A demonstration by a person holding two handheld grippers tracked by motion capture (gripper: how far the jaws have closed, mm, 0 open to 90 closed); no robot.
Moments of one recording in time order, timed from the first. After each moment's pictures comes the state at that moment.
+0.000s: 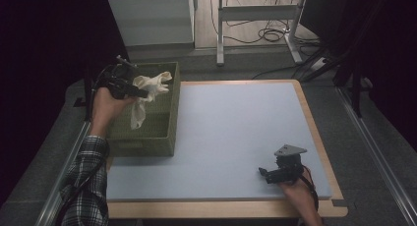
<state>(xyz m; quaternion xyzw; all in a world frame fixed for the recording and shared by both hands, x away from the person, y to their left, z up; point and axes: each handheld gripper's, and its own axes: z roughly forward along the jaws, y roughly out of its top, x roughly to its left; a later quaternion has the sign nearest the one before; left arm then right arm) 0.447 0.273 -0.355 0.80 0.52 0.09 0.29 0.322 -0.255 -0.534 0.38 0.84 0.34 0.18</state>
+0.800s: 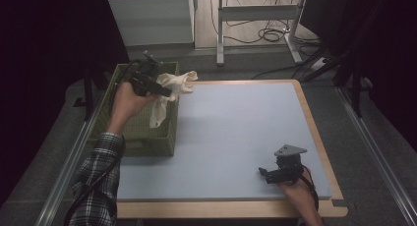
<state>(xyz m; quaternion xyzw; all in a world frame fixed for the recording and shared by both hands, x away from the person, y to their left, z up) 0.448 0.201 -0.333 0.84 0.46 0.07 0.30 0.322 -0.255 -0.534 0.38 0.84 0.34 0.18</state>
